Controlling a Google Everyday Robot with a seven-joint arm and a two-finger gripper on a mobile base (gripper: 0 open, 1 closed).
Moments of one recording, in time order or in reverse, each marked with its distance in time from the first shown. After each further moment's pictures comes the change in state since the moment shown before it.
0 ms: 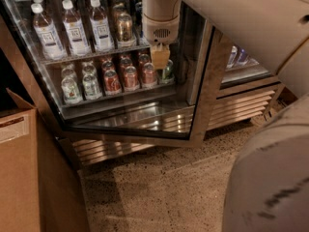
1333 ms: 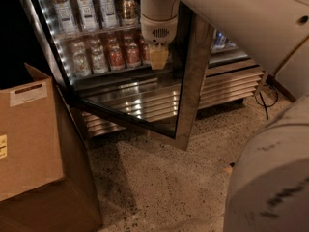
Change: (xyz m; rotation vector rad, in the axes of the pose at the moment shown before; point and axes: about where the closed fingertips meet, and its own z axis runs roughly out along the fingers) arm 0.000 0.000 0.000 0.000 0.000 0.000
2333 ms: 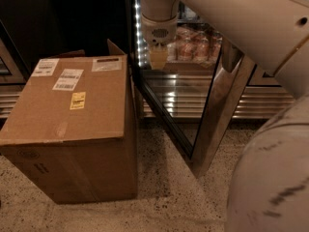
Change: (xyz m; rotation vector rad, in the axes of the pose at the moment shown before) arm 0.000 0.000 0.000 0.000 0.000 0.000
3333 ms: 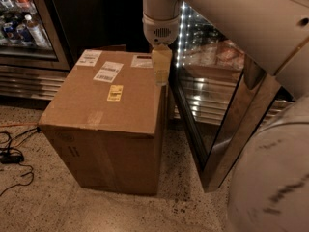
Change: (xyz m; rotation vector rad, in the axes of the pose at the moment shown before) arm 0.003 0.001 0.000 -0.014 0.000 0.007
